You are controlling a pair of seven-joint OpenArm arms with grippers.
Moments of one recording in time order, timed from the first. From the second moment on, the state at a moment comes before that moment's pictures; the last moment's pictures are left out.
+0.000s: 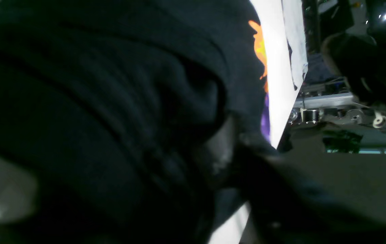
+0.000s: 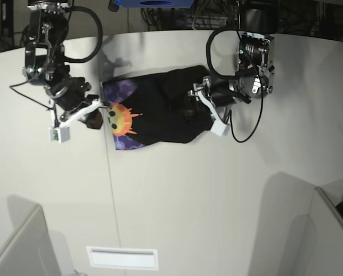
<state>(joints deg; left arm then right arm) 3.7 -5.0 -2.2 74.7 -56.2 -25.7 57.8 -14.8 12.1 6.2 112.1 37.1 -1.7 -52.6</state>
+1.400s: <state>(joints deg) -31.5 -12.2 71.2 82.1 -6.2 -31.3 59.3 -23.6 11.7 17.5 112.1 36.6 5.8 -52.7</state>
